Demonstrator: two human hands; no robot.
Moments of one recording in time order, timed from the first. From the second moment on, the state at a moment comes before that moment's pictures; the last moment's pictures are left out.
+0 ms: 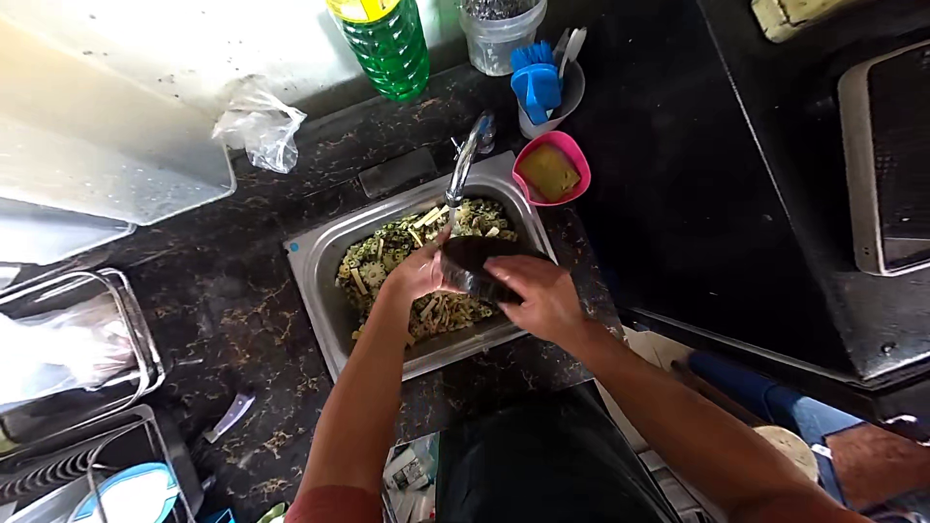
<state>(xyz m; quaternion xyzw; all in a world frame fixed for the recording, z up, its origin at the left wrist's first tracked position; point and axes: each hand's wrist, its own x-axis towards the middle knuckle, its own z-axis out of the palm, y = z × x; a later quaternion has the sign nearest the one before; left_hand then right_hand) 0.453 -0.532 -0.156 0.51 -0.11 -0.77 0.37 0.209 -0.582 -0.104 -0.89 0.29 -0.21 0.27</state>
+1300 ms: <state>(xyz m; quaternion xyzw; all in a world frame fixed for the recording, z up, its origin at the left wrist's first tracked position) 0.392 -0.514 -0.198 0.43 0.02 -0.57 0.70 0.248 -0.618 -0.093 -0.65 0.47 -0.20 0.57</state>
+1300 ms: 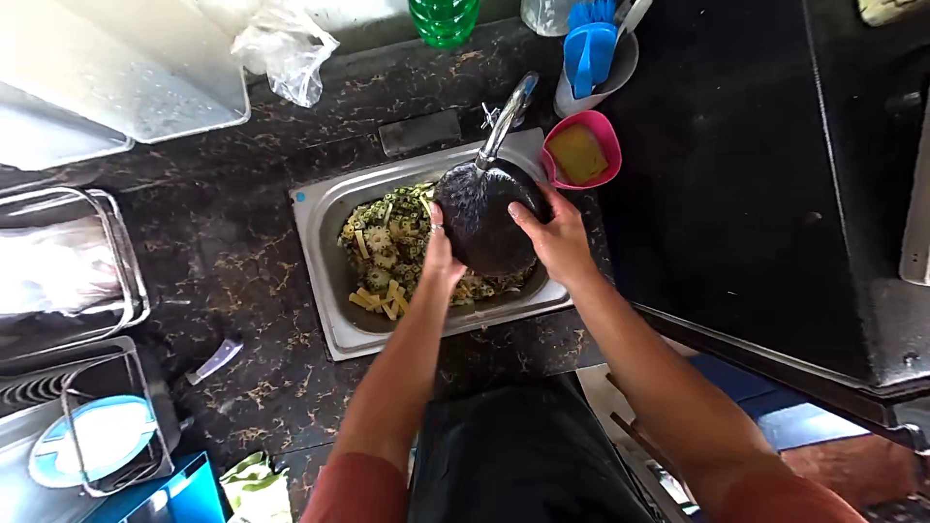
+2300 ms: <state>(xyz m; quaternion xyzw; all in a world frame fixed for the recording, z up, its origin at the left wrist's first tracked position) 0.391 -0.496 -0.206 0.43 0.12 -0.57 0.69 0.262 -0.609 -0.117 -0.62 0.46 -0.29 0.57</state>
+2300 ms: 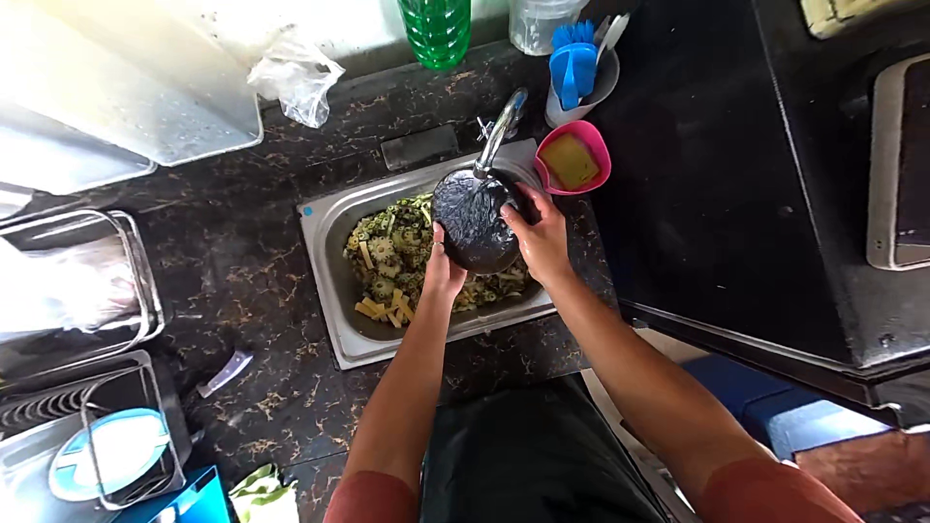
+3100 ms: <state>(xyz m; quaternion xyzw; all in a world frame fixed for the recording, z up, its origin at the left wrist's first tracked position) 0.418 -0.451 -0.151 0.52 0.17 -0.48 0.69 0.356 -0.676 -0.098 -0.32 0.36 0.00 0.88</state>
